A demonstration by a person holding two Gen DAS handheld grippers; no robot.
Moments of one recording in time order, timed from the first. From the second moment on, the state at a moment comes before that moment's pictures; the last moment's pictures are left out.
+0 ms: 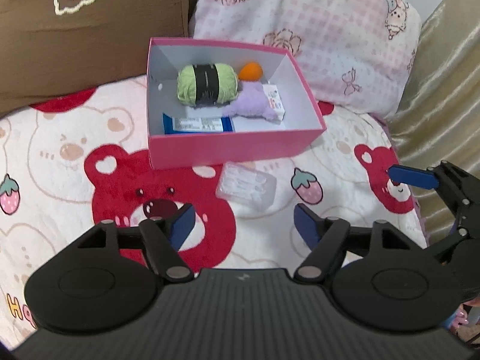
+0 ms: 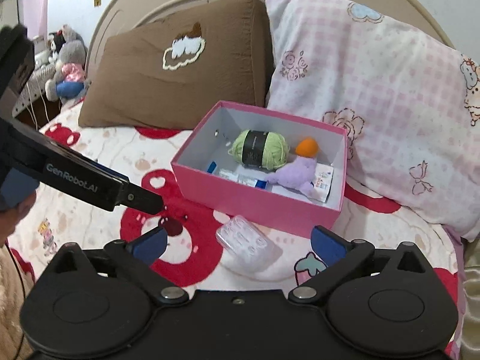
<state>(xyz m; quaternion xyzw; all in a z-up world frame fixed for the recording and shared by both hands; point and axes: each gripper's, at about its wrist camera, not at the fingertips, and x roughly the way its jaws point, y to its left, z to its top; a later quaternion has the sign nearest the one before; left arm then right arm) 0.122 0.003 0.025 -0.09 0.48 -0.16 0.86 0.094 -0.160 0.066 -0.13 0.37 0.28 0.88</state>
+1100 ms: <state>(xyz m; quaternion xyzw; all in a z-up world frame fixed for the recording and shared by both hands) 0.139 -0.002 -0.053 -0.09 0.53 -0.16 0.83 0.120 -0.172 -0.031 -0.06 0.42 0.28 0.86</state>
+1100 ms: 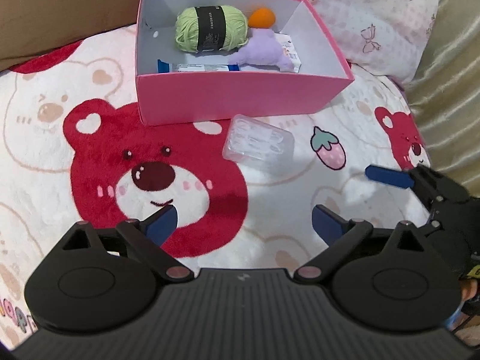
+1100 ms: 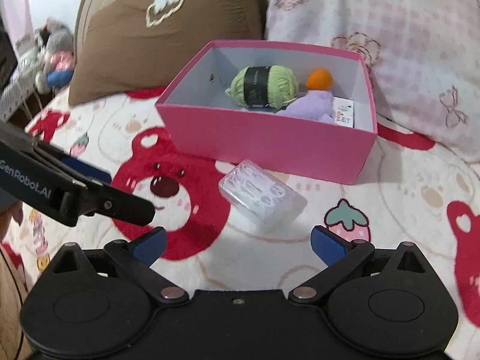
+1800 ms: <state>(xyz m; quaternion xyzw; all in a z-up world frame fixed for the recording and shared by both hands) 0.163 -0.002 -0.123 -0.08 0.42 -0.10 0.90 0.151 -0.178 -0.115 0.05 0.44 0.24 0.86</state>
